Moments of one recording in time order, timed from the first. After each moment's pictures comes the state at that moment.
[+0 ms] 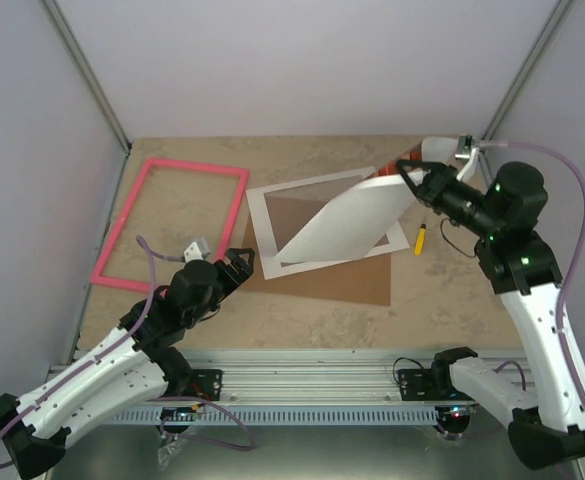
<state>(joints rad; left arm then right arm) -0.81 0.62 0.56 -0.44 -0.30 -1.21 0.24 0.91 1.23 -0.39 -0.52 0.94</state>
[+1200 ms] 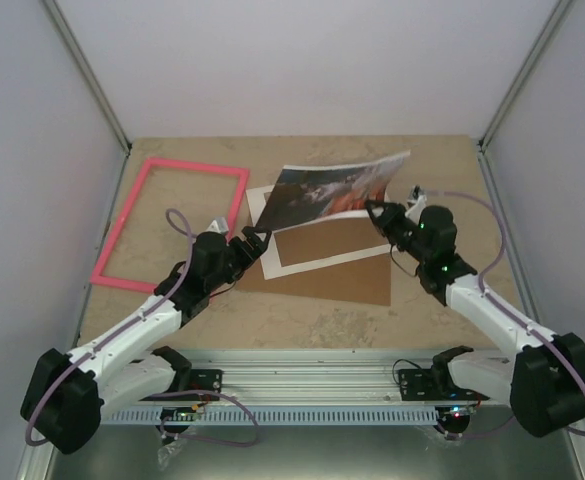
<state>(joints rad) -0.56 0.98 0.50 0.04 0.04 -1.16 0.35 1.15 0.65 0.34 -0.27 1.10</state>
